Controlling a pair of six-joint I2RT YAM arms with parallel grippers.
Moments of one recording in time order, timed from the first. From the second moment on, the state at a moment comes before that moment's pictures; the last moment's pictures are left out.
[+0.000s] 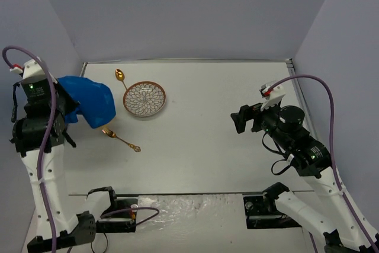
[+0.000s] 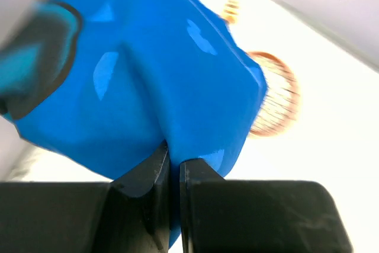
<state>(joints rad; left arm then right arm) 0.23 1.06 1.62 -1.09 -0.21 -0.32 0.49 0.72 0.97 -0.53 0.01 0.11</state>
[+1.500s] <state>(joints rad) -0.63 1.92 1.57 -0.60 0.07 -0.49 0.50 1.00 0.94 -0.53 0.21 0.17</state>
